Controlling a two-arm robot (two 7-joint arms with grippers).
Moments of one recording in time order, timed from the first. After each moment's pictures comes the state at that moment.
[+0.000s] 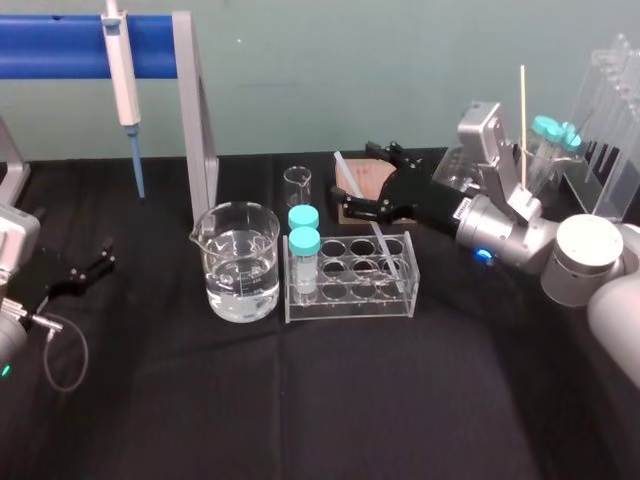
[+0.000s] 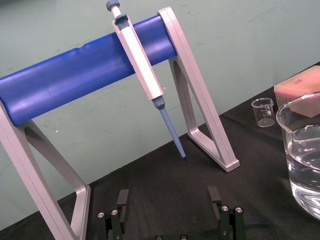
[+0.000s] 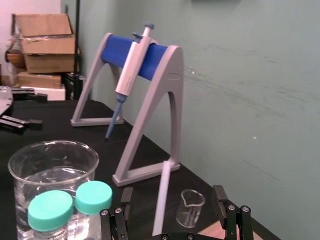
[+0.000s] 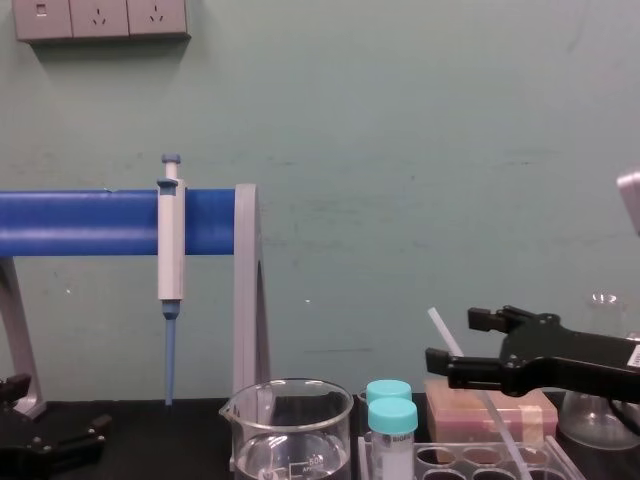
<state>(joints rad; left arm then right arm) -0.20 0.60 0.45 -1.41 -0.25 -0.12 0.03 0.67 0.31 -0.48 -0.78 0.35 -0.38 0.72</state>
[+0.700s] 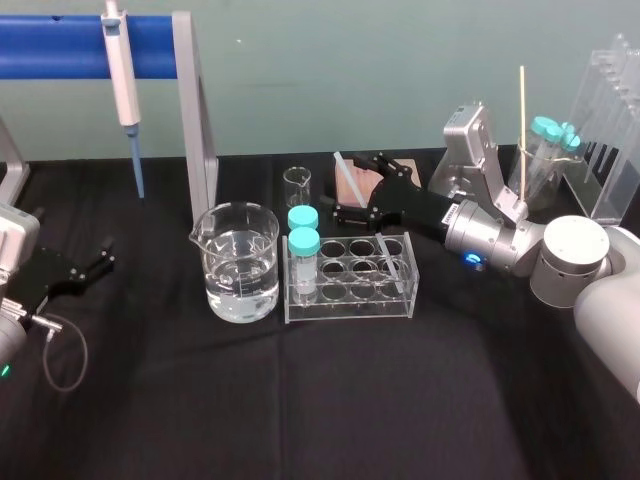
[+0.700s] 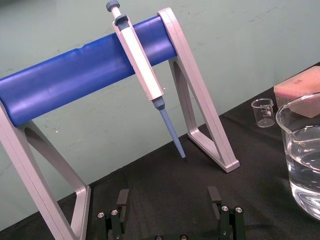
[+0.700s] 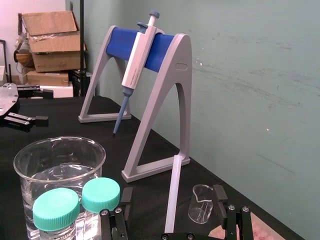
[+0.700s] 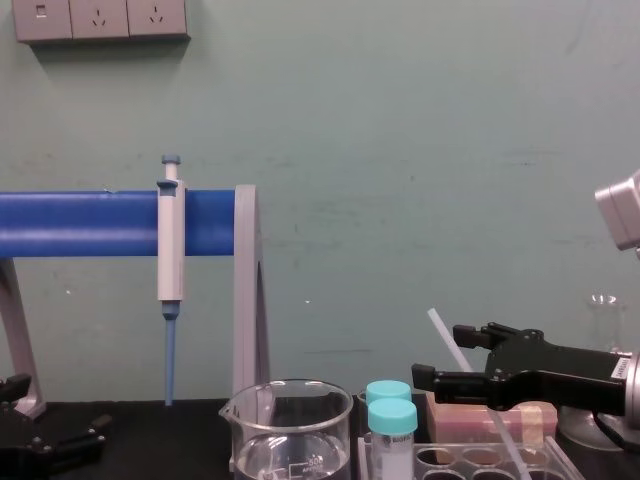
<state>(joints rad) -0.20 0.60 0.45 -1.41 -0.25 -0.12 0.03 0.70 0.27 -0.46 -0.71 0.33 -0.36 0.77</state>
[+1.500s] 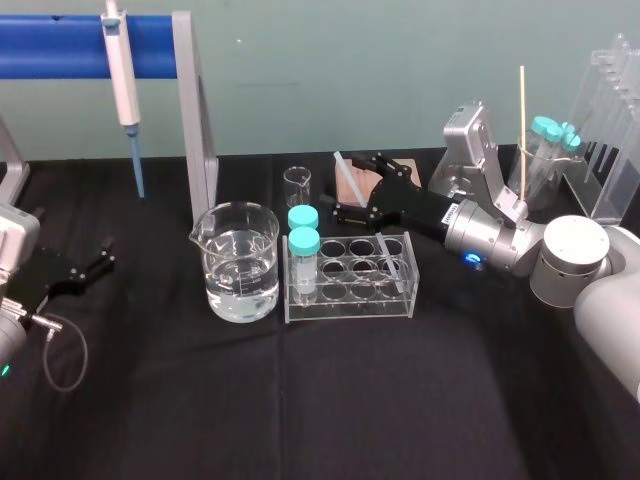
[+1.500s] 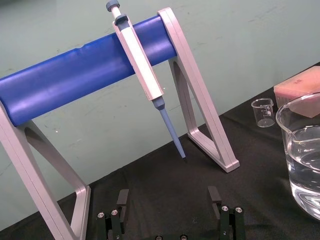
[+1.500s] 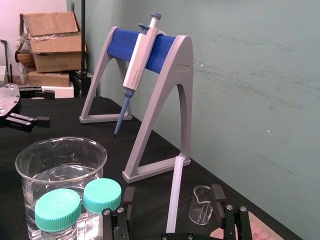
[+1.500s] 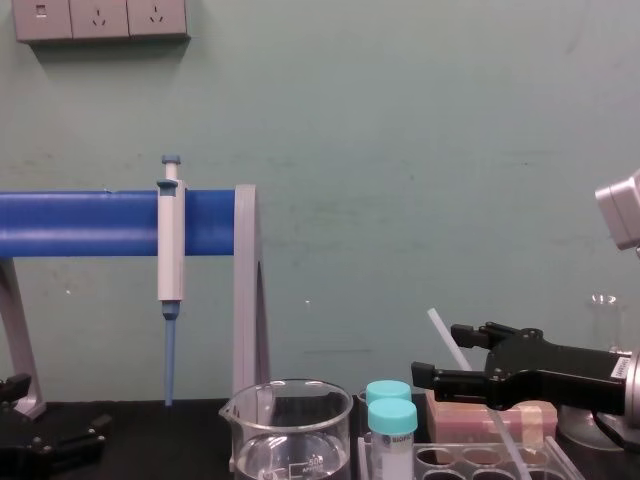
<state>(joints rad) -0.20 0.60 0.45 -1.41 -0.25 -0.12 0.03 0.70 0.27 -0.46 -0.71 0.33 -0.36 0.77</state>
